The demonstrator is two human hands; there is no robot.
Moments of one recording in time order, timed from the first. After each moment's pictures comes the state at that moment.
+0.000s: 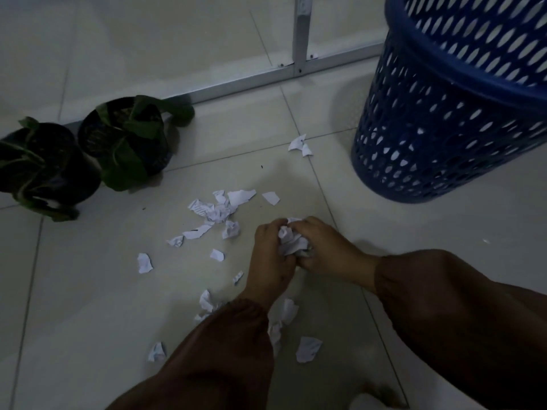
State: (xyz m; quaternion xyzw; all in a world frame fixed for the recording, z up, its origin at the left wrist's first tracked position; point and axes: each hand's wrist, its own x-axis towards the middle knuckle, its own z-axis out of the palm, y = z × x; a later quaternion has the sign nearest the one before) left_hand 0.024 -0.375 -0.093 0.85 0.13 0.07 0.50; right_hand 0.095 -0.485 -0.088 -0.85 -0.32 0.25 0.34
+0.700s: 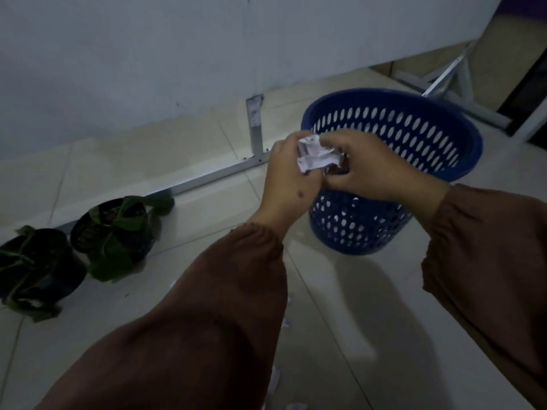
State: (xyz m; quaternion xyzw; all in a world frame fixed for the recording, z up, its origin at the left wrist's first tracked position) left_hand 0.153 -0.422 0.100 0.80 -0.06 0.19 0.56; right_hand 0.172 -0.551 0.140 -0.89 -0.35 -0.07 0.27
